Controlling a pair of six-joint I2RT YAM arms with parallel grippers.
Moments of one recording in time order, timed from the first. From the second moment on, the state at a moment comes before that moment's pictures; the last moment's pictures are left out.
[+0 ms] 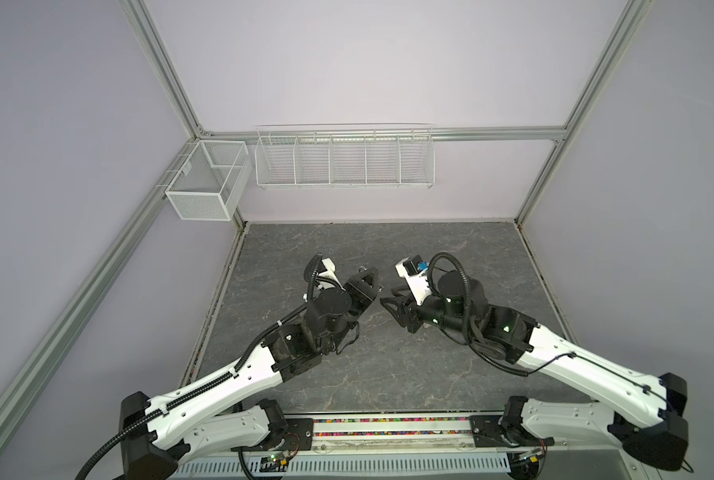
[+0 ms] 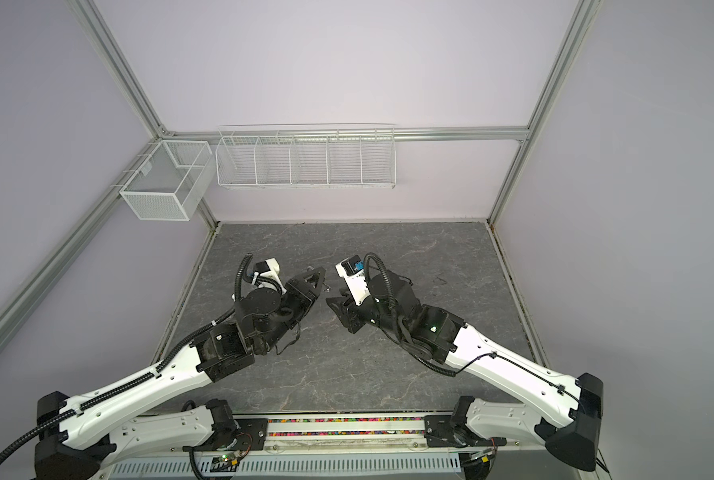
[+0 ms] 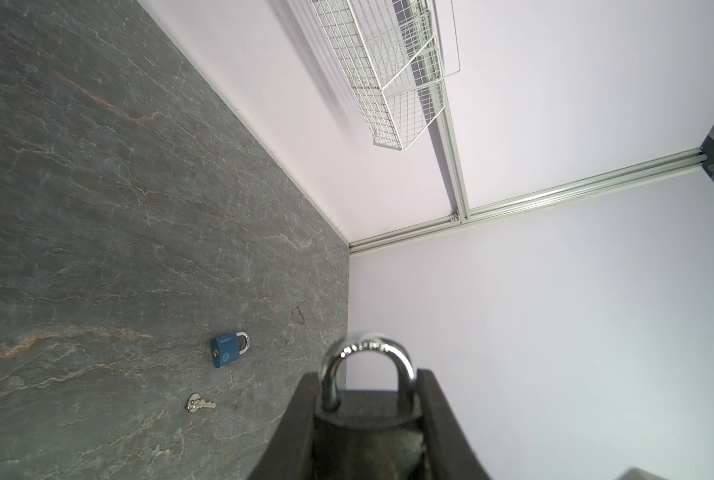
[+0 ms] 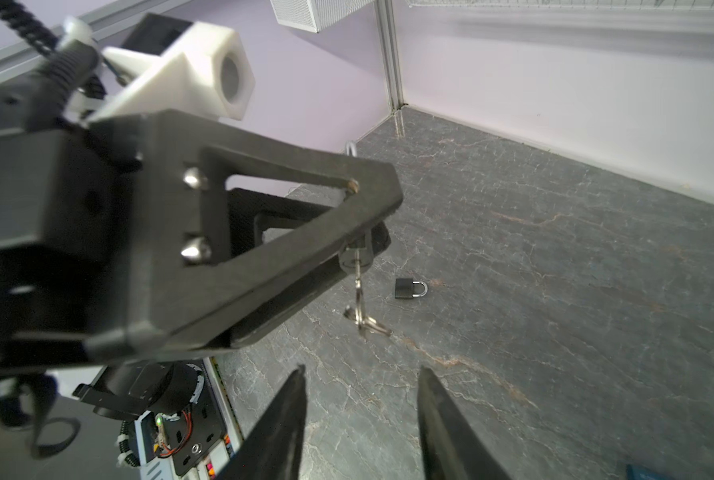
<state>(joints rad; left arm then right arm) -1.05 1.03 0.92 -0.07 -0.48 -1.29 1.00 1.15 1.10 -0.33 0.01 0.28</state>
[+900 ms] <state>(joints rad) -1.05 1.03 0.92 -0.05 -0.50 -1.27 1.00 1.23 1.15 -0.26 0.04 0.20</state>
